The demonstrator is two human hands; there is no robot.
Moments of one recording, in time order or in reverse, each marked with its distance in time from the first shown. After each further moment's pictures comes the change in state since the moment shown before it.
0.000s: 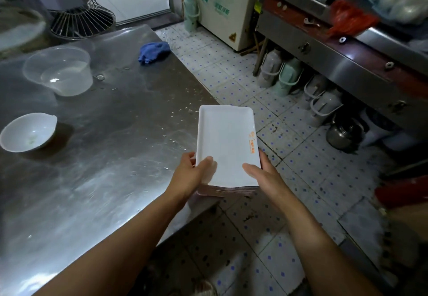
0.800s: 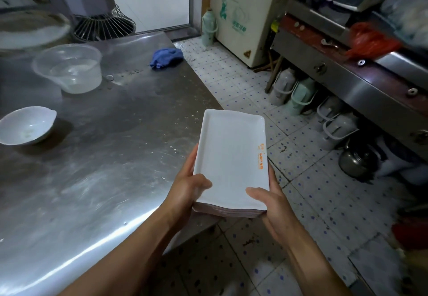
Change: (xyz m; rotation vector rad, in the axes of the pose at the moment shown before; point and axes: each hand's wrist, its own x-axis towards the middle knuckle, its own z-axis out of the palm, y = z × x) left_hand 0.015 -0.013 0.008 -0.447 -0.178 0.212; right_hand 0.014 0.023 0.004 0.342 -0.144 -0.225
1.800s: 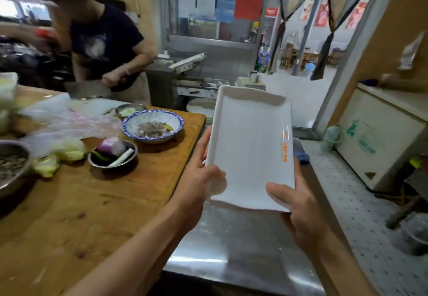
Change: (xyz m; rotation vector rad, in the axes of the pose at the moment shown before) left_hand -0.279 0.197 -0.057 0.036 0.592 0.614; right_hand -0.101 -0.198 0.224 -0.047 -0.687 -0.338
